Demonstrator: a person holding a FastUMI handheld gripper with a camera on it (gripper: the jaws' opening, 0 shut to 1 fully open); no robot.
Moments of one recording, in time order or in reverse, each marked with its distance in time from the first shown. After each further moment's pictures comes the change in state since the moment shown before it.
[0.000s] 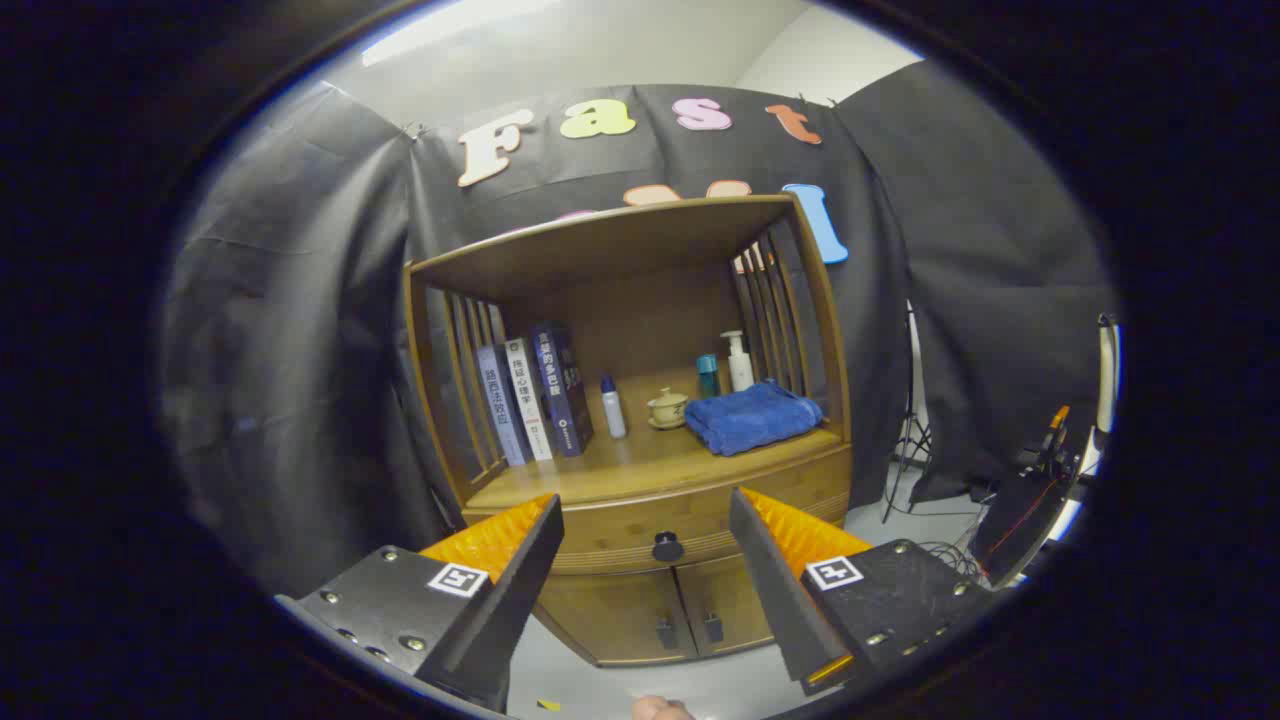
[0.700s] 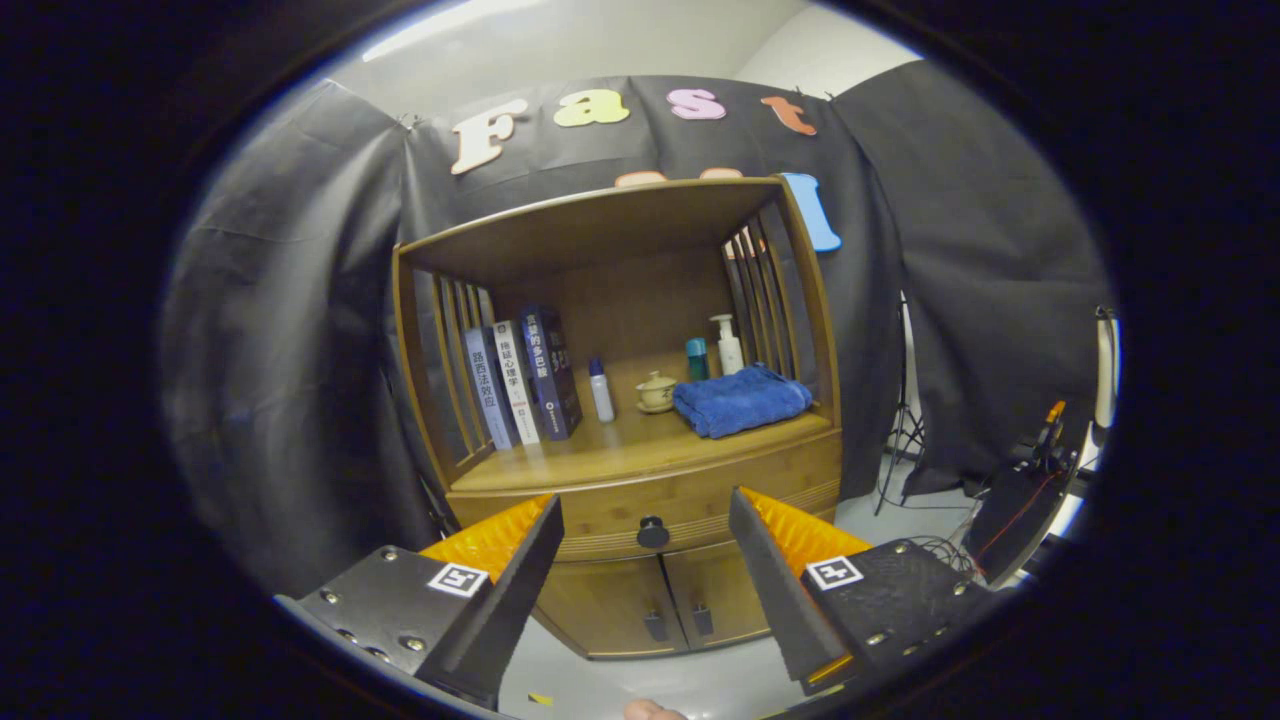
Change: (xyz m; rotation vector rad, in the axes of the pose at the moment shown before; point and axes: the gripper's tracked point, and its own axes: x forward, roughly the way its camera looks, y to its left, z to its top) arm 0.005 -0.005 -0.024 -0.020 0.033 -0.005
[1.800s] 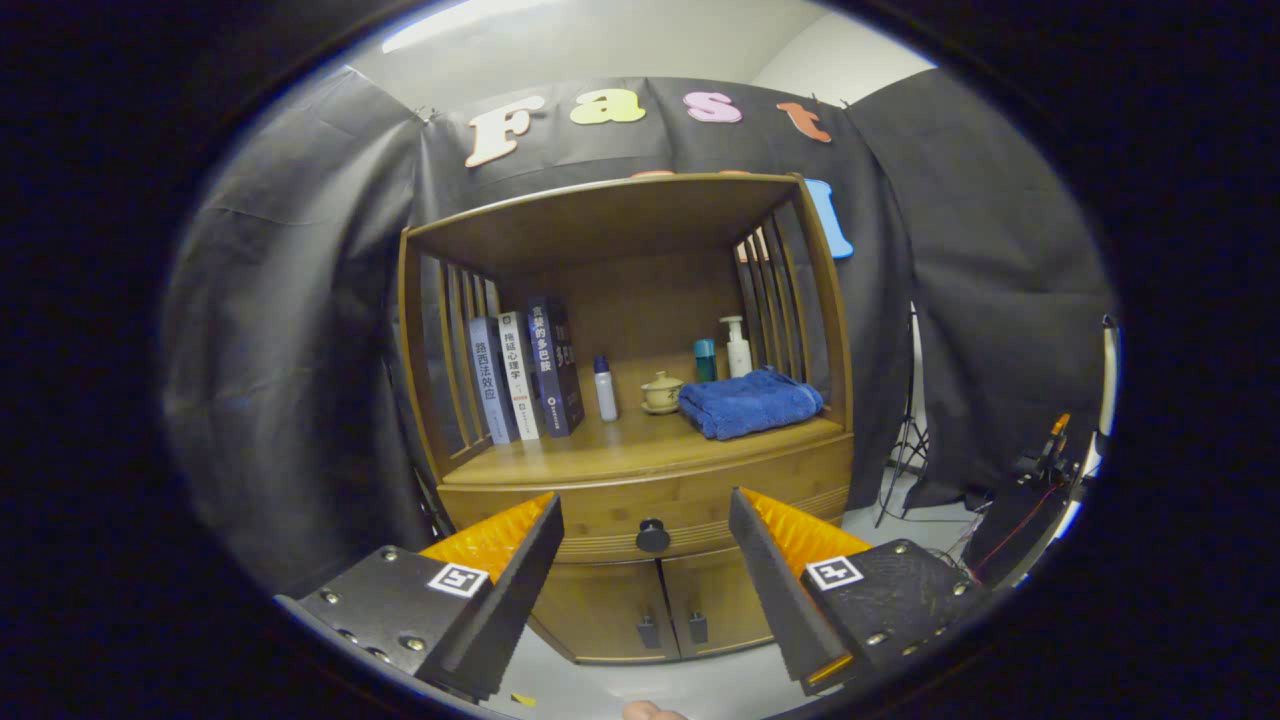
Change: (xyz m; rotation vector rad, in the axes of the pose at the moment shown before) arm 0.028 0.003 -0.011 -0.056 -0.040 0.016
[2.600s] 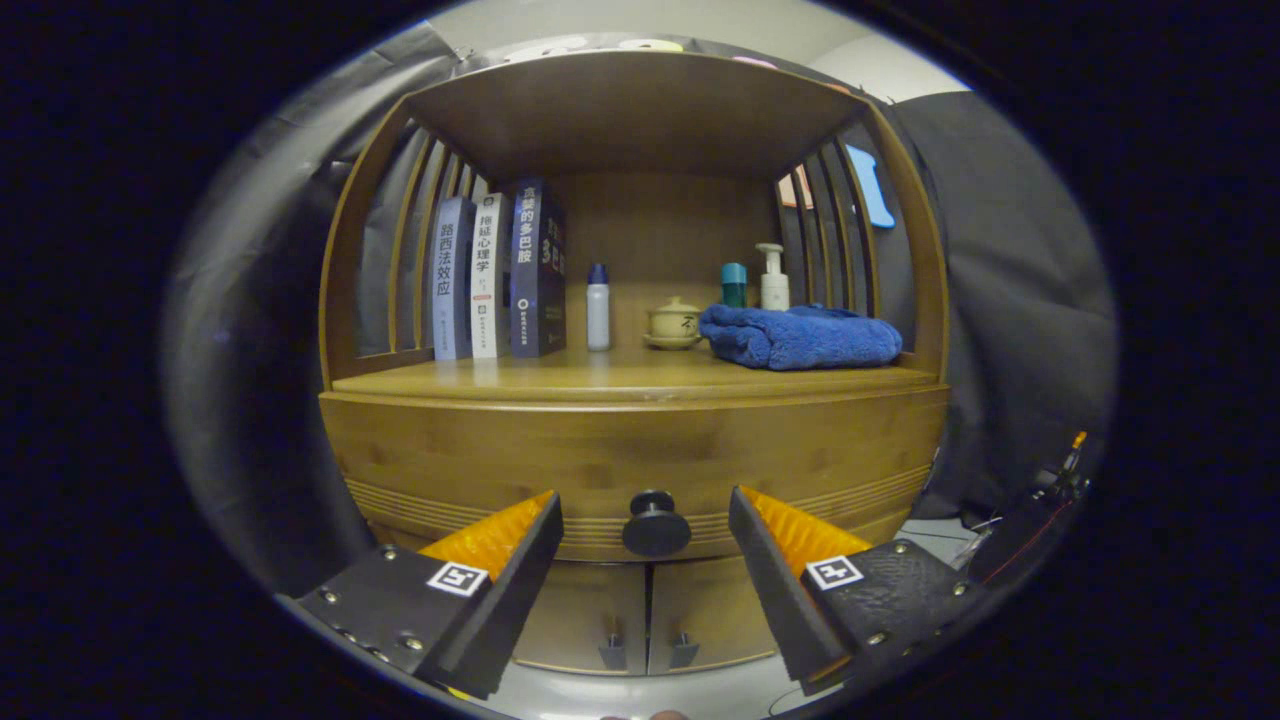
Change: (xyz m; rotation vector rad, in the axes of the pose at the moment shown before) arm 0.143 0.011 -0.124 -0.122 0.077 -0.025
